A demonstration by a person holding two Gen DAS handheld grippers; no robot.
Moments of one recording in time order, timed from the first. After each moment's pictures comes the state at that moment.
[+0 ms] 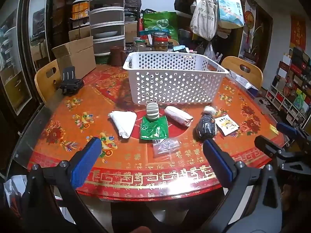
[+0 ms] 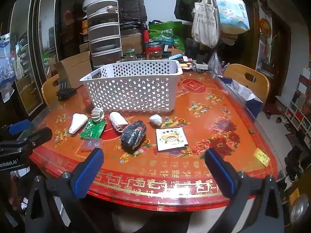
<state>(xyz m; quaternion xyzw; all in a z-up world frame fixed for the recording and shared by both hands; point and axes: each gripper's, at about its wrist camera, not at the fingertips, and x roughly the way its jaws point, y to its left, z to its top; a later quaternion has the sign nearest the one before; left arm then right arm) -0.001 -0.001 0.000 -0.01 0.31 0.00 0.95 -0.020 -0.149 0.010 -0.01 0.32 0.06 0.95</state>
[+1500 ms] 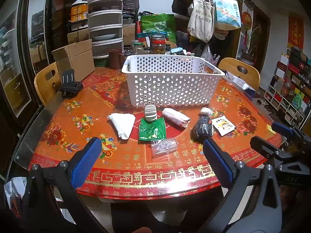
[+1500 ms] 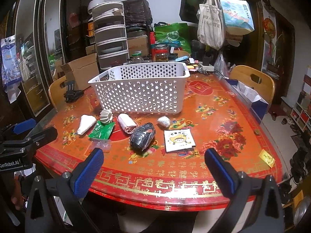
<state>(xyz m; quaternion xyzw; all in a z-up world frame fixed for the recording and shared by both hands) -0.009 0.000 0.007 -0.02 0.31 -0.01 0.95 -0.026 -0.149 0.014 0.00 0.30 0.08 0.95</state>
